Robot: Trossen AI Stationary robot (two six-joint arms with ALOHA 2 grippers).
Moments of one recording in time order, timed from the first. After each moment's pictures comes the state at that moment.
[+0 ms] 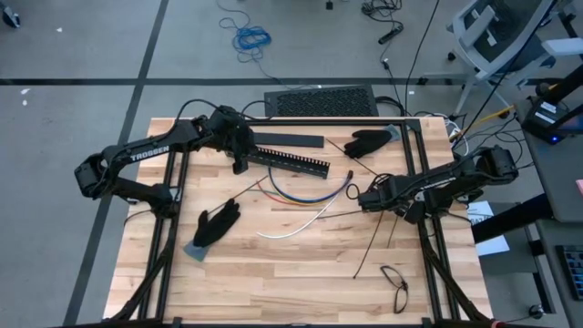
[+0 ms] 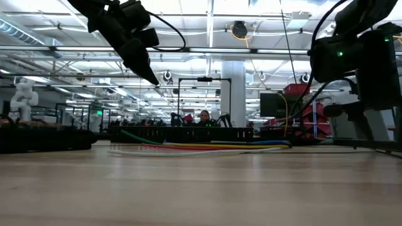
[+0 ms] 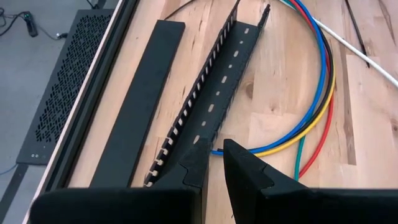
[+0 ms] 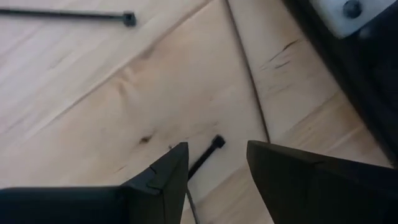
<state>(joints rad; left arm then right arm) 0.60 1.26 0.94 -0.48 0.26 0.38 0.07 1.36 0.59 -1.03 0.15 2.31</state>
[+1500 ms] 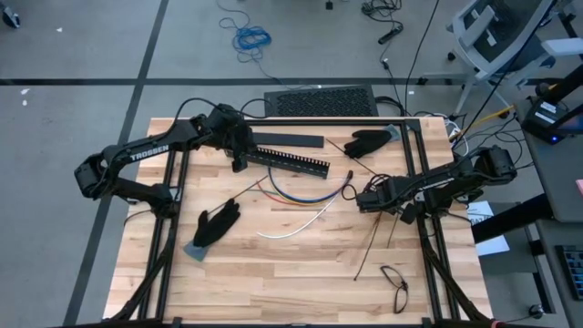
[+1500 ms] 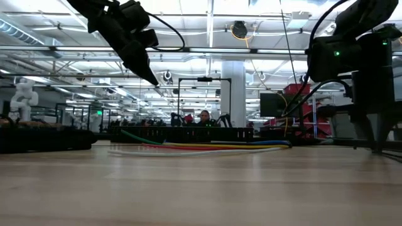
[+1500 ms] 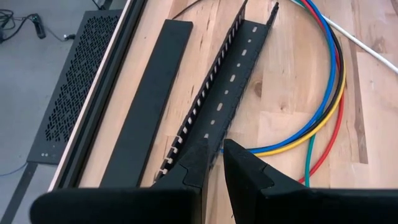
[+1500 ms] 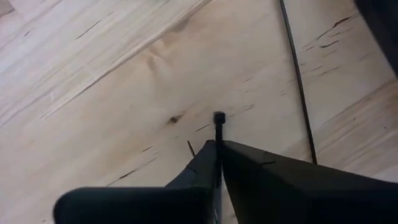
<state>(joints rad) 0.62 1.26 0.94 -0.48 0.25 0.41 0.07 1.38 0.57 -0.93 0.16 2.26</state>
